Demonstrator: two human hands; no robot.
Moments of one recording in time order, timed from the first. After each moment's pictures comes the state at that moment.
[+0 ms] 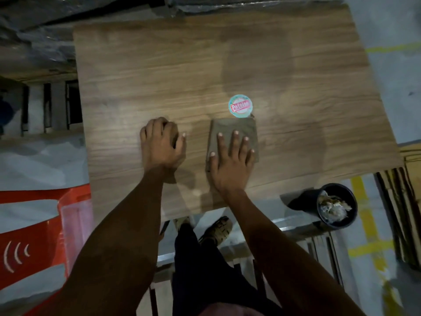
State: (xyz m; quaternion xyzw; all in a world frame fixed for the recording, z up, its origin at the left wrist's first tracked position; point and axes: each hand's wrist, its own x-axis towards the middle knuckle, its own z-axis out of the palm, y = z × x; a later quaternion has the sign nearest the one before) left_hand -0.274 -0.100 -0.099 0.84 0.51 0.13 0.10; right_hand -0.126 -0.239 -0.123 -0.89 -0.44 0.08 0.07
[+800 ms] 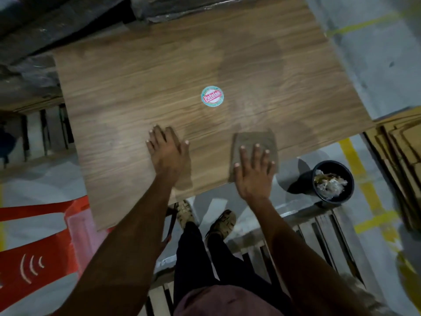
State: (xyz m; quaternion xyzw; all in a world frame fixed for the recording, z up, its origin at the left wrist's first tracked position) left_hand -0.232 -0.166 -0.097 0.81 0.56 0.02 0.17; right_hand -0.073 -0.369 -0.115 -0.91 -0.38 0.15 0.05
